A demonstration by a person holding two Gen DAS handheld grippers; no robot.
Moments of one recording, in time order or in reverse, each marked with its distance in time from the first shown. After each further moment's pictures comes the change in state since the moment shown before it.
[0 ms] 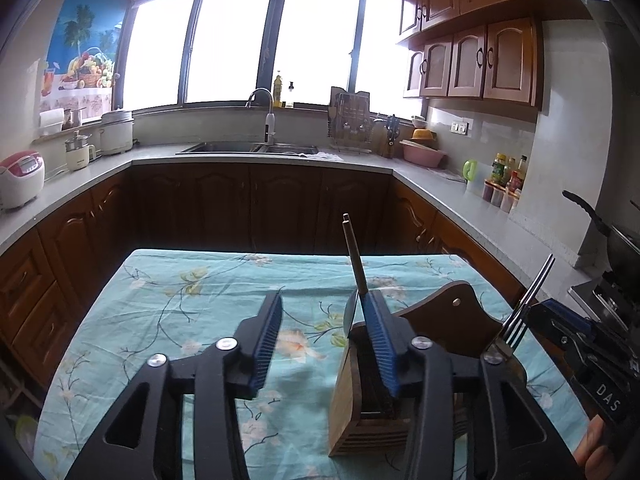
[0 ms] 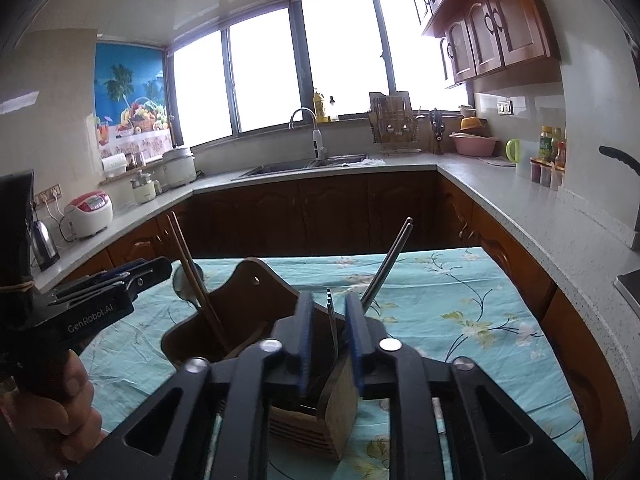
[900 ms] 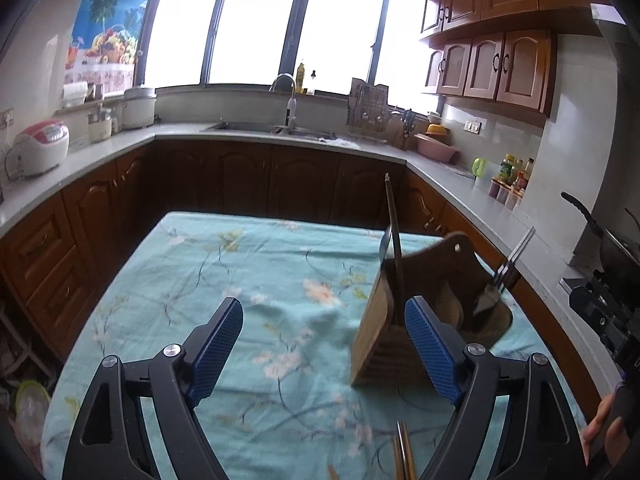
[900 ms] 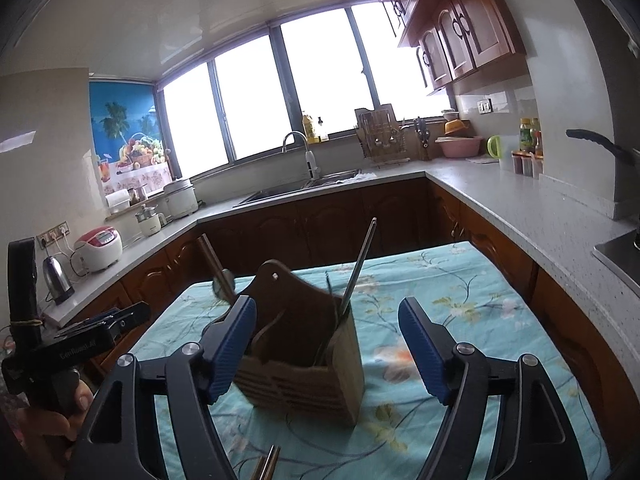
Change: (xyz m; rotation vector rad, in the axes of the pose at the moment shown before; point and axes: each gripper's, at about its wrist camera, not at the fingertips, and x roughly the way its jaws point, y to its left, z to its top) left arm -0.072 0.029 -0.031 -0.080 0.053 0.014; right arm -0.064 -0.006 -0.014 0.100 -0.064 0.007
